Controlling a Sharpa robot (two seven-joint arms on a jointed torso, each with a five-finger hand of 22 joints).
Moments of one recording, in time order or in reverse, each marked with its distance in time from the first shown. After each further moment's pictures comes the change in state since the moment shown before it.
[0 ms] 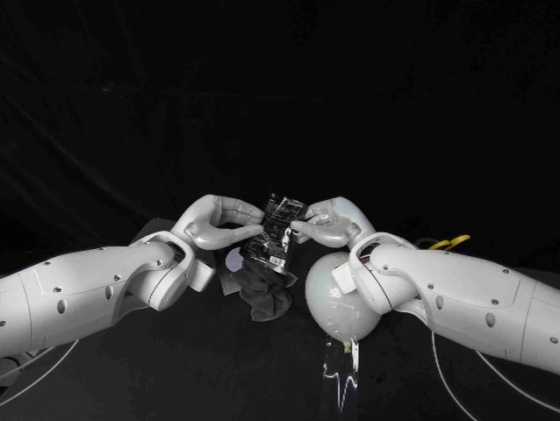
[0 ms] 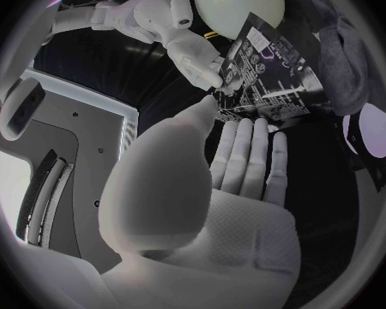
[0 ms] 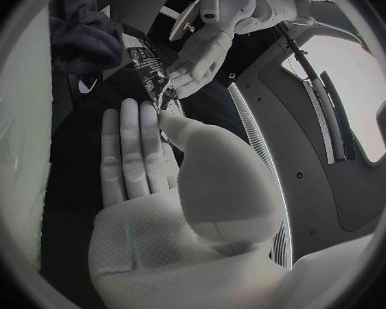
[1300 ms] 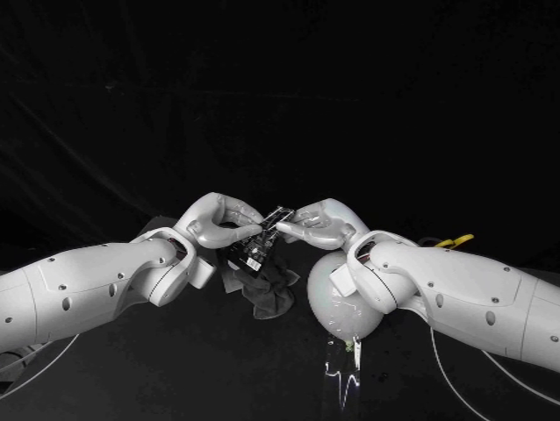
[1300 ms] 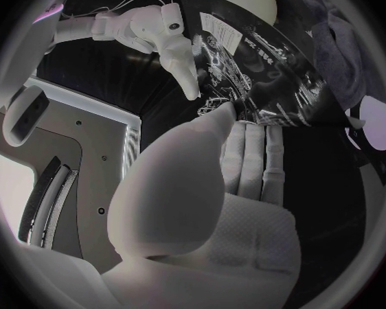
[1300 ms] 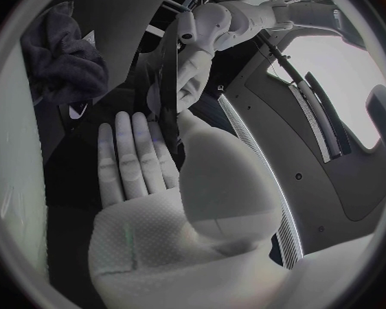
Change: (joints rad) left arm 0.000 0.003 0.006 -0.019 -0.071 0.020 0.010; left_hand 0.156 0.141 0.088 -0.045 -0.006 0.198 -0.067 0.089 0.038 0.263 -0.086 0.006 0.008 0.271 -0.105 0.062 -0.001 0.022 0.144 -0.083 0.251 0.153; right arm 0.006 0.013 0.000 -0.005 -0.016 0.156 0.023; right_hand -0.005 -0.012 -0.328 0.184 0.006 -0.066 0.061 -0.189 -0.070 -0.217 0.071 -0.008 0.002 -0.167 0.080 -0.083 -0.116 0.008 -0.099 0.086 -0.229 -0.157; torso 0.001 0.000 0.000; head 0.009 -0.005
